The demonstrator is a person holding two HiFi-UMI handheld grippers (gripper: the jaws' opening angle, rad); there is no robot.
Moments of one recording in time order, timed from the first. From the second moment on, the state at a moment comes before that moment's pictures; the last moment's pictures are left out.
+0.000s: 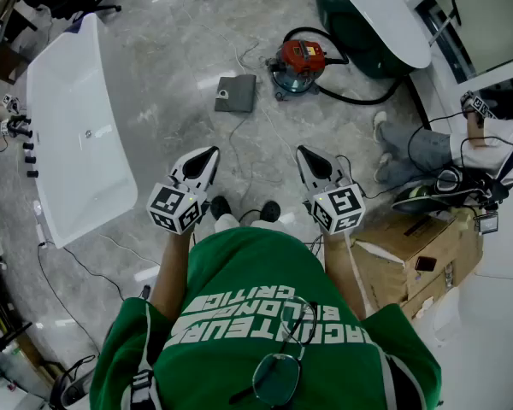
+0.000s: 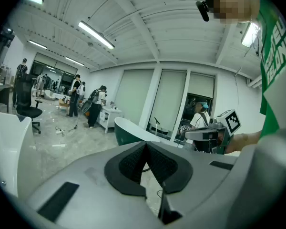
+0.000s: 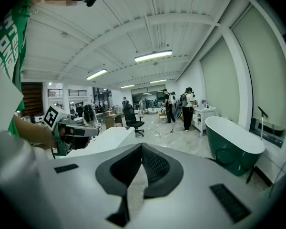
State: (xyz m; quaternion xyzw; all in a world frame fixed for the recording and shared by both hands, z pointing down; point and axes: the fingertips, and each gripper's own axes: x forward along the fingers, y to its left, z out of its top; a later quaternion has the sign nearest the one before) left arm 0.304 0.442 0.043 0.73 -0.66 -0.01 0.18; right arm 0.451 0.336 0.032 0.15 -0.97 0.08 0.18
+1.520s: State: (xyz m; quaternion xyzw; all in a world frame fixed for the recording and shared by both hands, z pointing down) left arm 0.163 0.515 0.057 0.71 -0.68 -0.05 0.19; right arm 0.328 0.397 0.057 0.15 -0.96 0.07 0.20
